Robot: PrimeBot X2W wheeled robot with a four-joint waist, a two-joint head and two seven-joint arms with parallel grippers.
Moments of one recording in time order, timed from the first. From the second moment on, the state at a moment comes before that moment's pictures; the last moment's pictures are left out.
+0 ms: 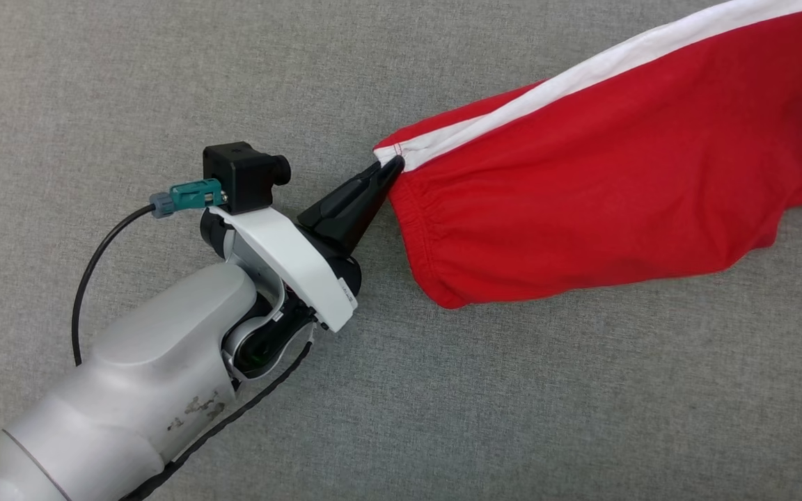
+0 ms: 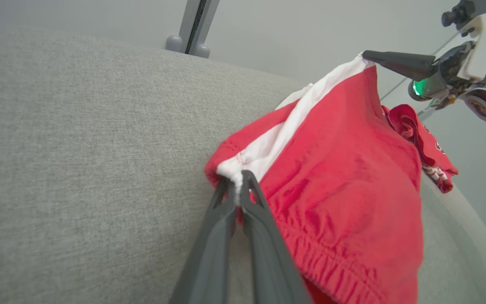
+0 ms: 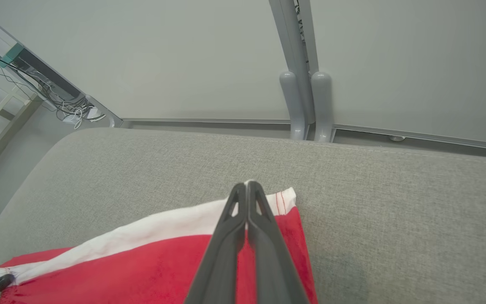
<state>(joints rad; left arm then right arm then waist) -0.93 0.37 -1.17 0.38 -1.29 -0.13 -0.26 -0.98 -0.72 0.46 0.40 1.08 0.13 0.49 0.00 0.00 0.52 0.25</state>
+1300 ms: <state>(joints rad) -0.20 0.11 -0.57 -0.03 -0.30 0.15 -0.26 -0.75 -0.69 0.47 0.80 0.90 0.13 0.26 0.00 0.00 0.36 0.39</state>
